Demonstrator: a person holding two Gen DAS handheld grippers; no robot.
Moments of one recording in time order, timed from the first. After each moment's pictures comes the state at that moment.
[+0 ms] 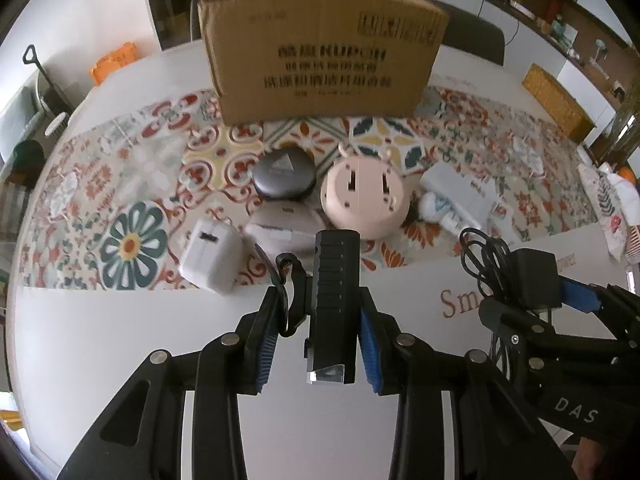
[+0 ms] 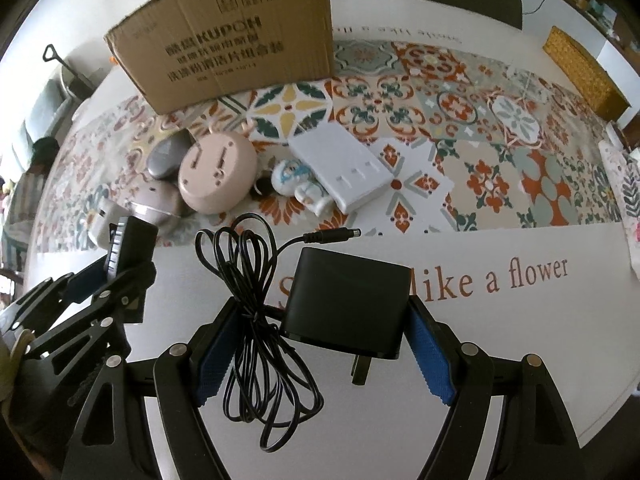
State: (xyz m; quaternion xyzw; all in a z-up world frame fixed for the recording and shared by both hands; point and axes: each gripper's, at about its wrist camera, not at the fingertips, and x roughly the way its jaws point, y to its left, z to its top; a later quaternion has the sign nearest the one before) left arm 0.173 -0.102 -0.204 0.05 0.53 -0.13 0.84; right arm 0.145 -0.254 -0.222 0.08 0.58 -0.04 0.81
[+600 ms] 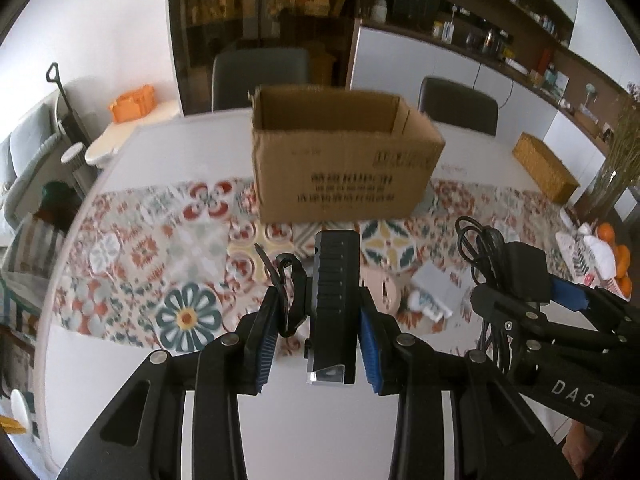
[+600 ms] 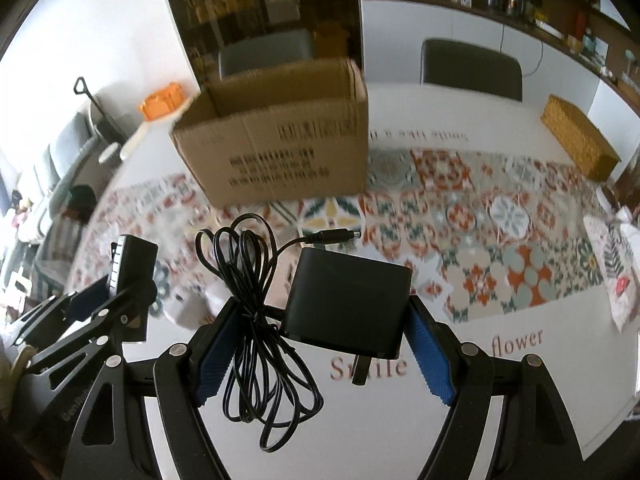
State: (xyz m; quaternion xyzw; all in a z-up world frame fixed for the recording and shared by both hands) left arm 0.185 -0.070 -0.107 0.02 0.44 -0.13 0.89; right arm 0.161 -0.231 -0.127 0.08 0.47 -0.03 0.88
